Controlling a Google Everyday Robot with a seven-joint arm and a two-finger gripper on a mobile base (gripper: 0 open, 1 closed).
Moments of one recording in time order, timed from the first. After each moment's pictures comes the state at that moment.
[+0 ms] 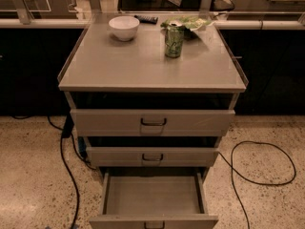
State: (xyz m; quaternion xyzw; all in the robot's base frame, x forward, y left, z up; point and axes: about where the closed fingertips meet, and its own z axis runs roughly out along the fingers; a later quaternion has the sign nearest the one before) arm 0.210 -0.306 0.206 -0.53 0.84 0.05 0.08
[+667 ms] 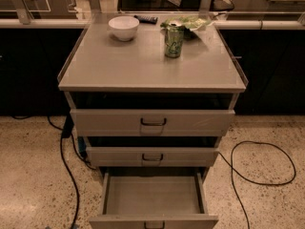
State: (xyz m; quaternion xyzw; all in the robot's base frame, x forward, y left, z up) arm 0.213 -0.292 0.206 -0.54 0.83 0.05 0.08
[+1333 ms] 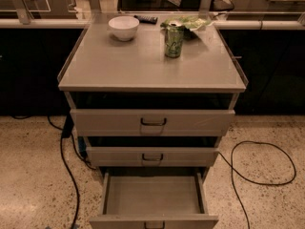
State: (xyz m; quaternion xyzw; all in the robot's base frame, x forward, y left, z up) arm 0.237 -0.238 0.207 -0.57 0.81 0.07 0.10
